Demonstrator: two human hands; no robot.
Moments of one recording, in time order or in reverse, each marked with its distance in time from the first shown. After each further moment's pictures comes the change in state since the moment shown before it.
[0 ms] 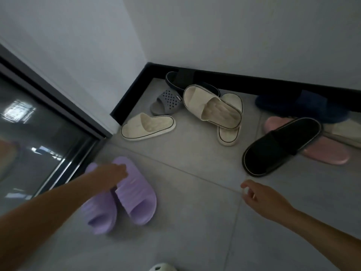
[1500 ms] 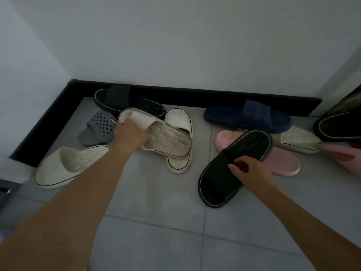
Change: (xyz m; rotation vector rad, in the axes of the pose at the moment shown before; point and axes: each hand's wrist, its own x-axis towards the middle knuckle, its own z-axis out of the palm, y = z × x) left_hand 0.207 0.153 -0.208 -0.870 0.455 -0.309; right_hand 0.082 0.073 -0.095 0.178 0.573 0.250
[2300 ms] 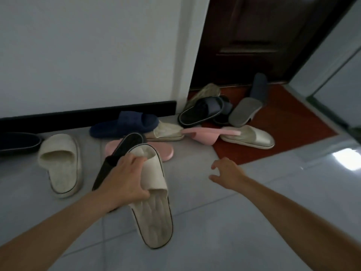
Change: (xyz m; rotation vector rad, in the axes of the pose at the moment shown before) left_hand -0.268 0.163 0.046 0.240 -0.377 1.023; right_hand -0.142 0.138 -0.185 -0.415 -0.073 0.342
